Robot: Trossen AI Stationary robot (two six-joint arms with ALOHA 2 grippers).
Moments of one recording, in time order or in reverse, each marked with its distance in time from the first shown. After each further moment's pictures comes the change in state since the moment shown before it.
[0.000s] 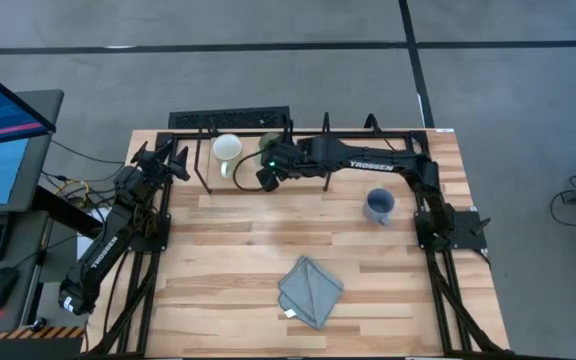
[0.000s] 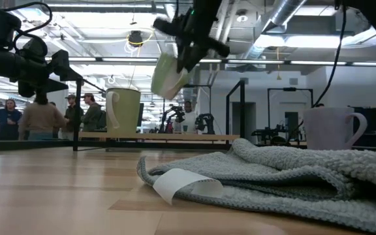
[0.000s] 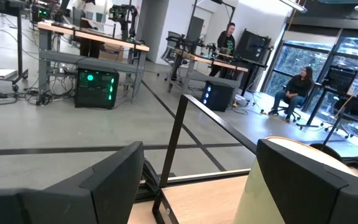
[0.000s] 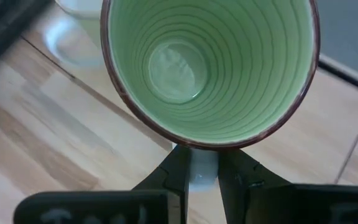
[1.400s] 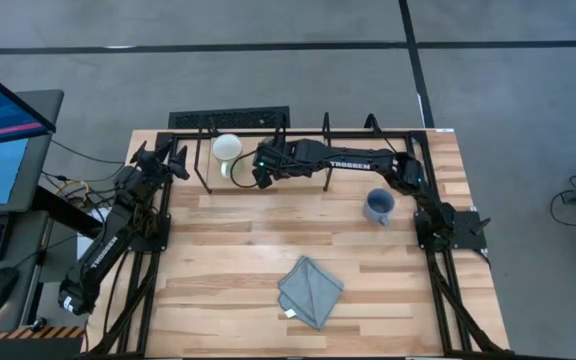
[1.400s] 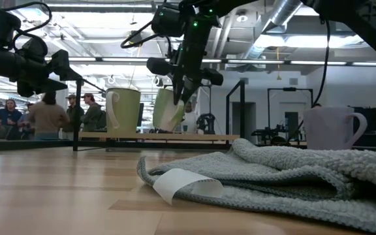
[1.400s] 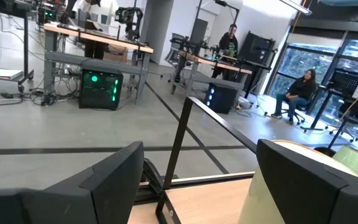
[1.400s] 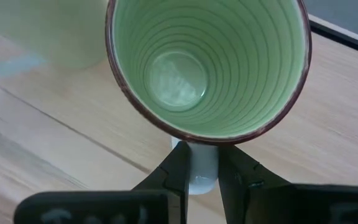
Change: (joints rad) left arm -0.001 0.001 0.000 0.007 -0.021 -0.003; right arm -0.066 0.152 -0.004 0.068 0.000 0.073
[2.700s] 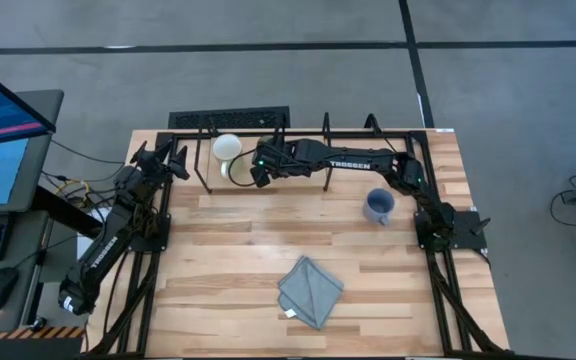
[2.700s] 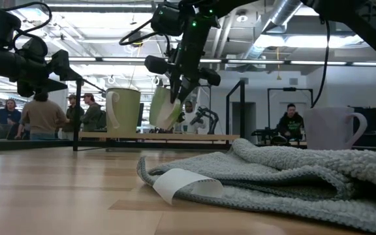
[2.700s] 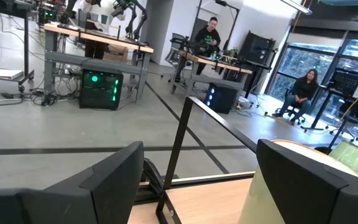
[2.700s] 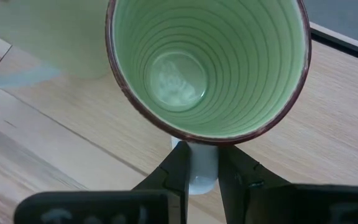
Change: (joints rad) left arm 0.000 0.000 0.000 -0.002 0.000 0.001; right arm 0.001 0.000 0.000 0.043 0.000 -0.018
